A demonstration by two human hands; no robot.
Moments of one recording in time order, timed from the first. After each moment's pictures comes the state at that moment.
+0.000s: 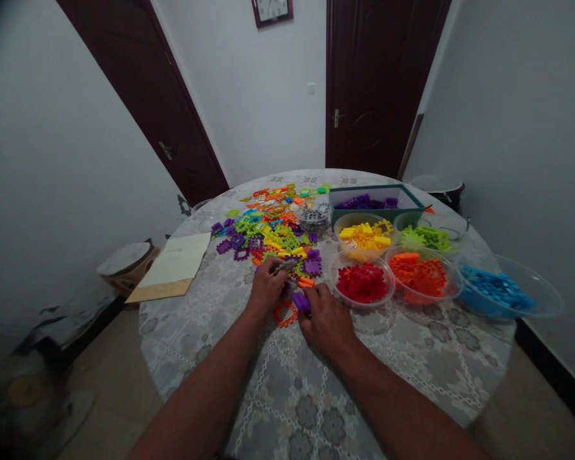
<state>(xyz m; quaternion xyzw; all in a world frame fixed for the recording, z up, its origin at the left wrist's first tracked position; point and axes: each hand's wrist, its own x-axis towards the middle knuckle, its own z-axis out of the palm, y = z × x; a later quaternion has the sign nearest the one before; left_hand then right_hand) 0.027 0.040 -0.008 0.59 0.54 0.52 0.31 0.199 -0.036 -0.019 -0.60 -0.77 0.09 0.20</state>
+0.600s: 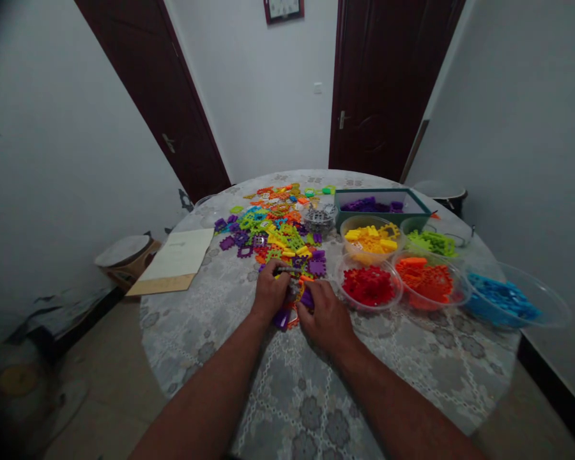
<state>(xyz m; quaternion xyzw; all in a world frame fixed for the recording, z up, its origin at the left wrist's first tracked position) 0.028 0.031 -0.008 0.56 0.55 0.55 0.28 0.189 -0.025 -0.030 -0.54 -0.74 0.13 0.38</state>
